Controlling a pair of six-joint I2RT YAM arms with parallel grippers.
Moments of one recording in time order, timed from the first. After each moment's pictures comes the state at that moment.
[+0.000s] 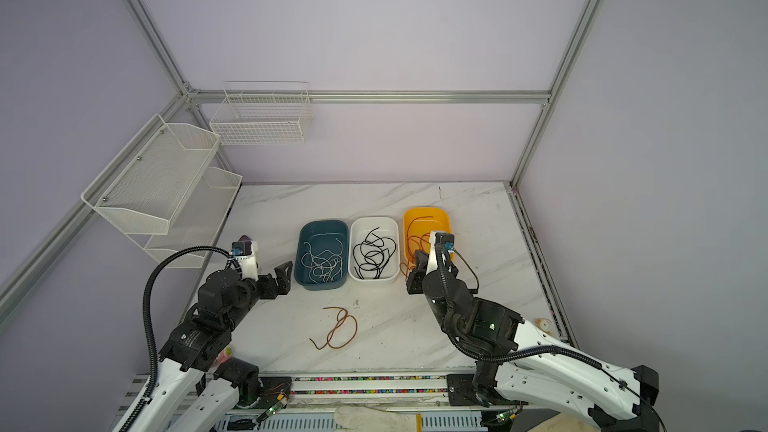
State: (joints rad) left arm -0.31 0.55 0.61 -0.49 -0.16 -0.26; right arm 1.06 0.82 0.85 -0.36 0.75 0.55
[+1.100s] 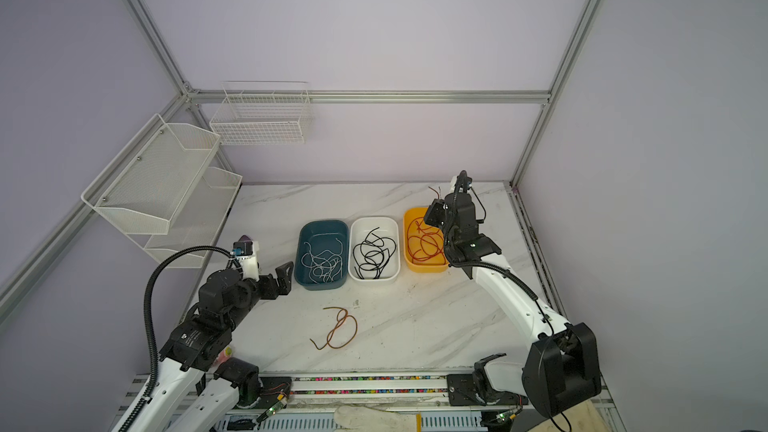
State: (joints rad) left arm -0.32 0.55 0.61 -0.49 -0.15 -0.26; right arm 0.33 1.31 1.01 -0.04 0.13 0.56
